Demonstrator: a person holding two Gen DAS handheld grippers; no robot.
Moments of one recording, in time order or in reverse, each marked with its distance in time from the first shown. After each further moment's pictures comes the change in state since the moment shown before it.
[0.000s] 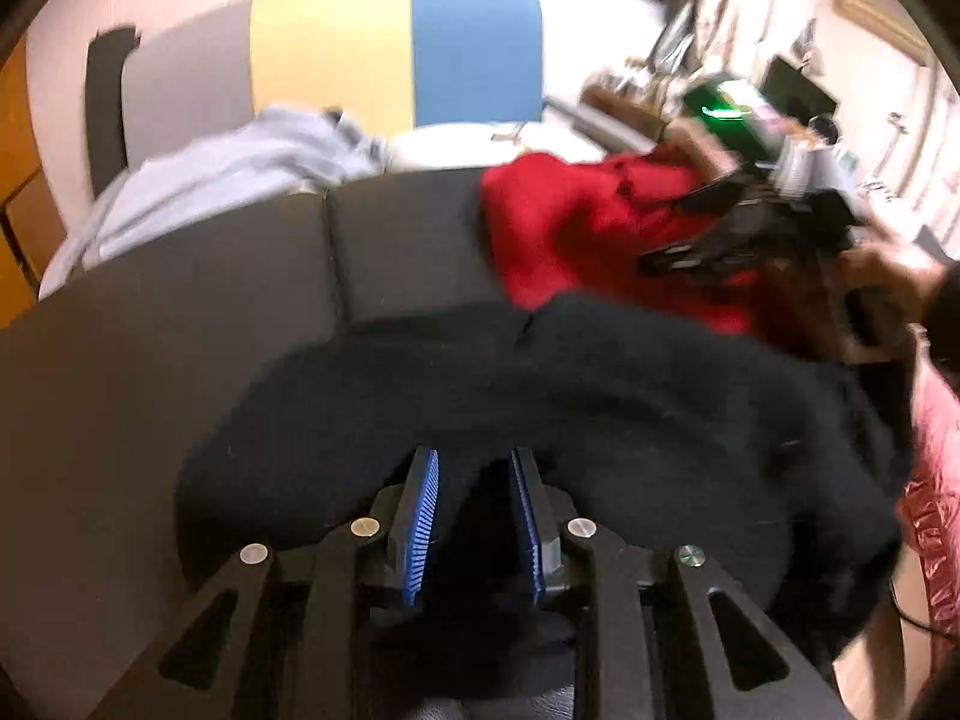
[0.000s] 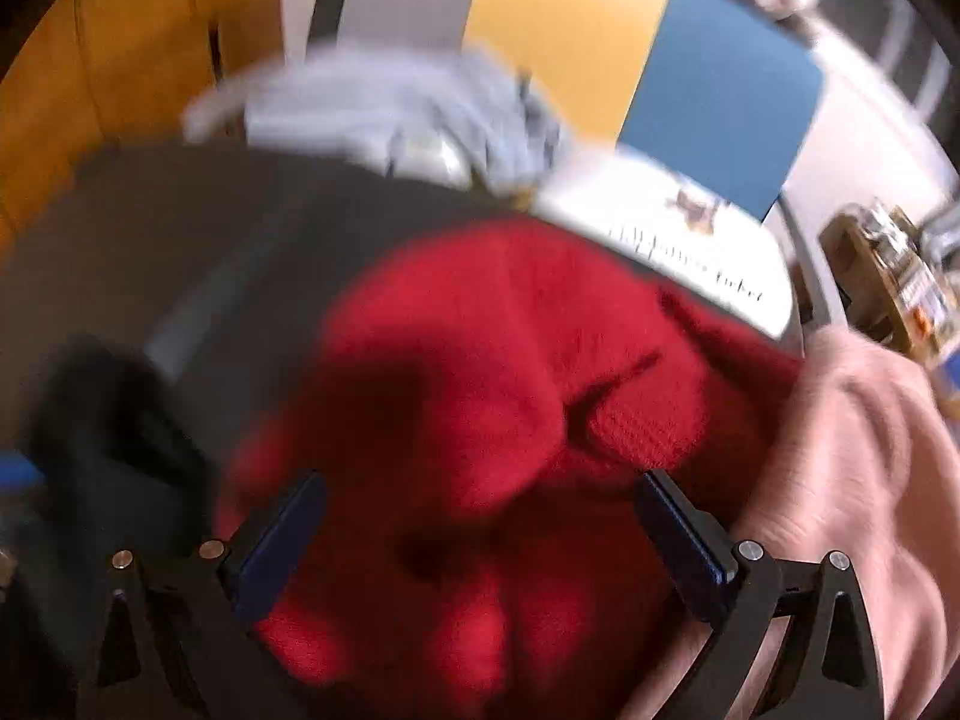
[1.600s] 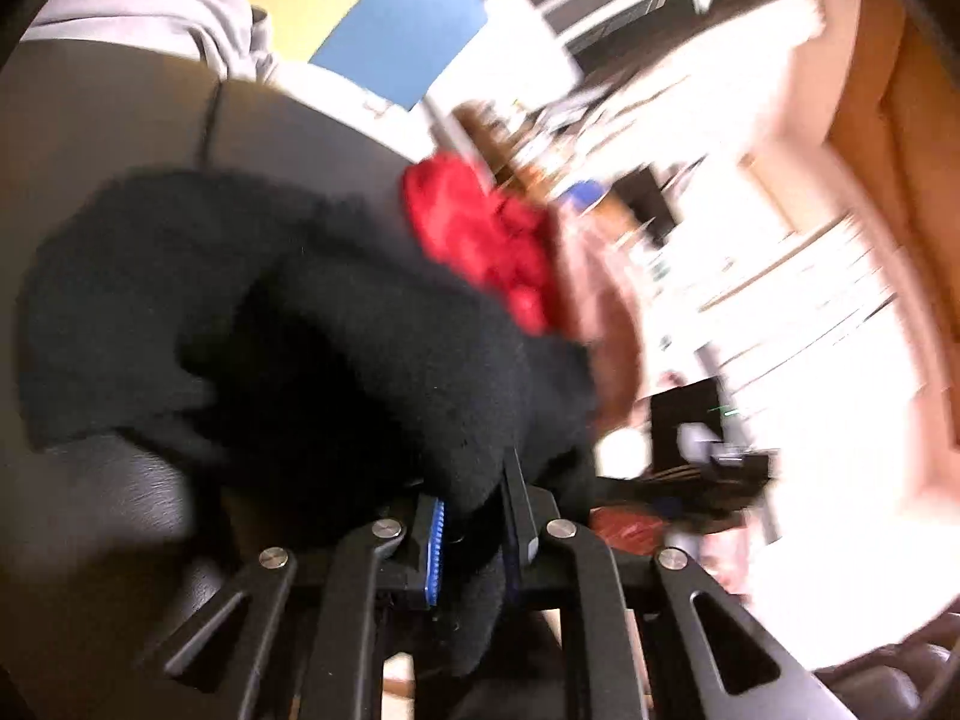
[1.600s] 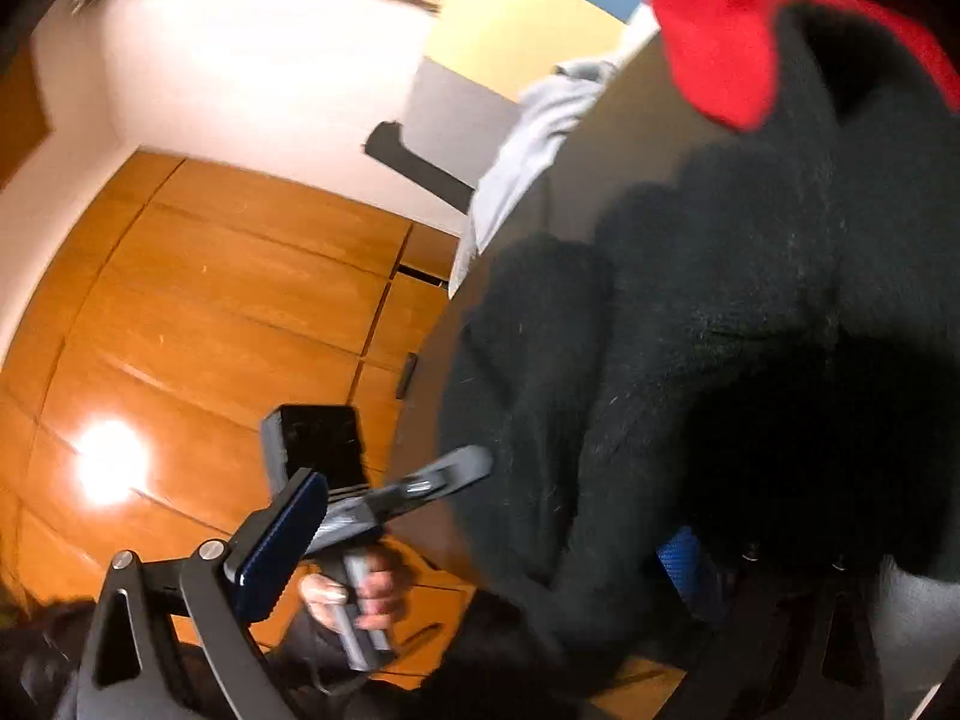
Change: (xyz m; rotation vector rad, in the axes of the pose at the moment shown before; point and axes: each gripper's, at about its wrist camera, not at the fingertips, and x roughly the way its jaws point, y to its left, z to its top) left arm -0.054 0.027 -0.039 -0.294 -0.056 -0.748; right arm -0.103 0.026 -0.222 0.838 -0.404 1.061
